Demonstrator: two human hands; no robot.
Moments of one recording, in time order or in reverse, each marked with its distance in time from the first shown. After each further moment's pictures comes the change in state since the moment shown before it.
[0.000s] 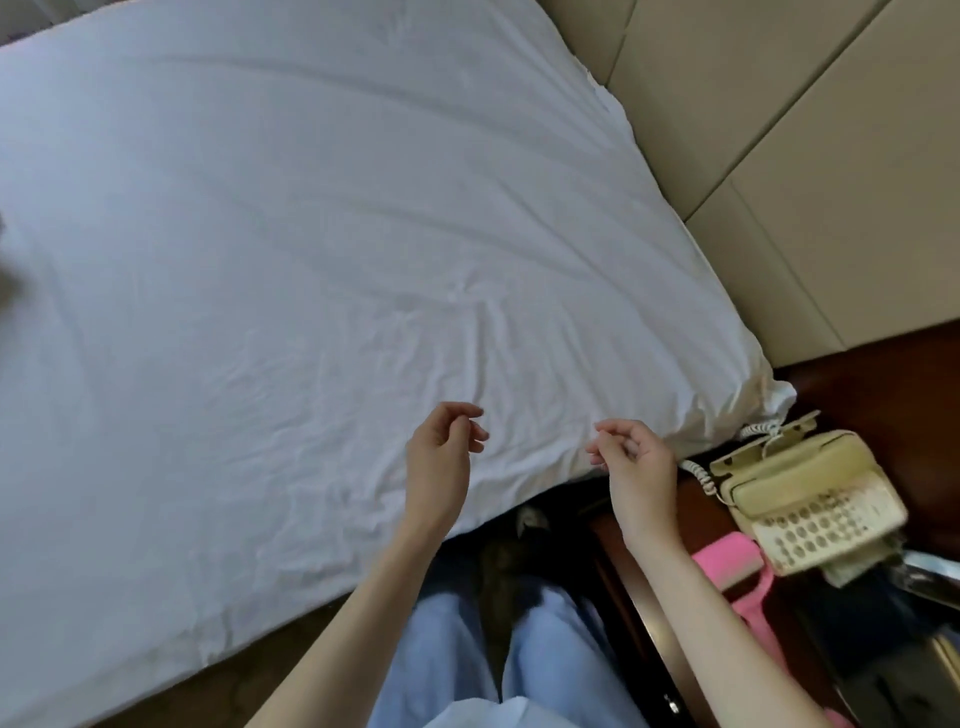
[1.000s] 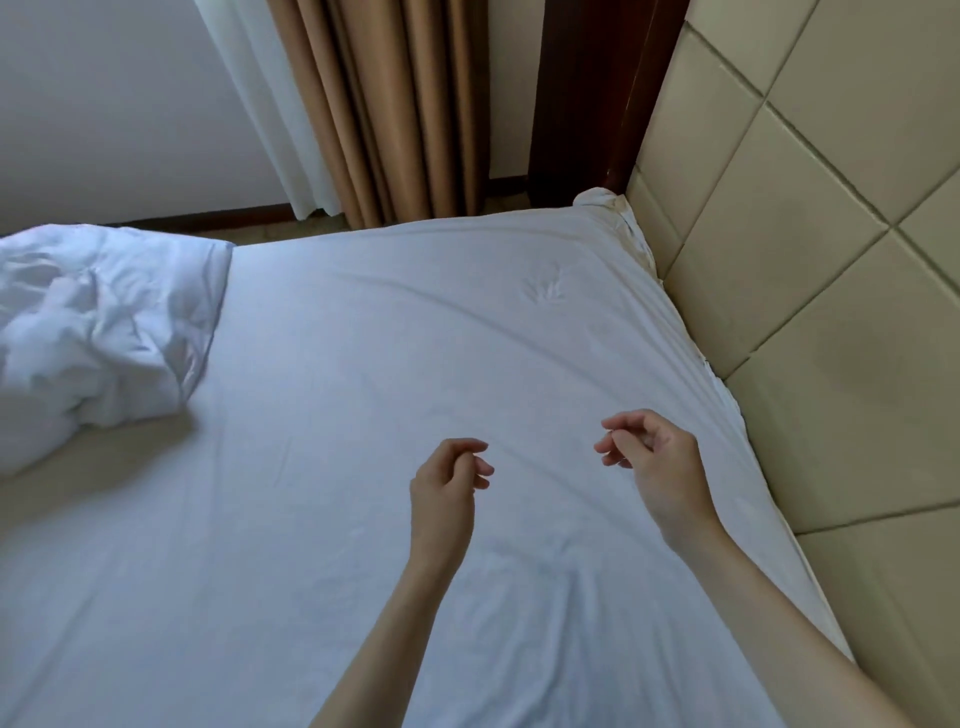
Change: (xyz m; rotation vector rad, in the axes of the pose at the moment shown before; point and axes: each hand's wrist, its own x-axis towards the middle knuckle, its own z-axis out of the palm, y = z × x) left_hand 0.160 0.202 -0.109 -0.197 0.300 0.184; right_hand 0.145 -0.299 0.166 -0.091 -0.399 -0.333
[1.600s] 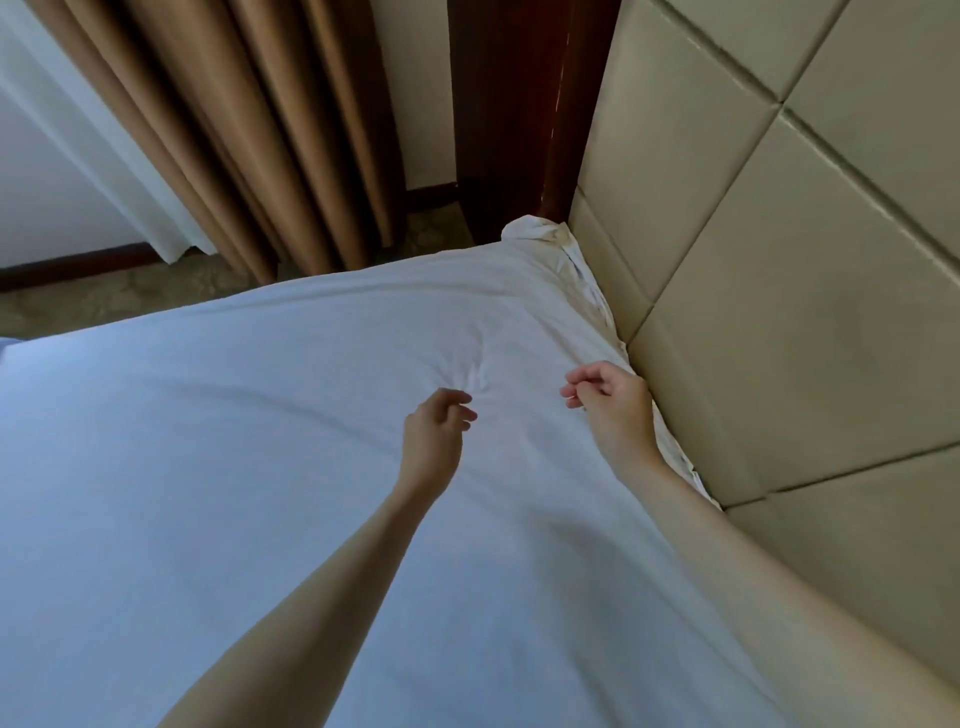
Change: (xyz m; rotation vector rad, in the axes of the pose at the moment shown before) left_hand 0.380 -0.012 0.239 0.315 -0.162 0.078; right_hand 0.413 0.061 -0.019 -0.068 0.145 -0.005
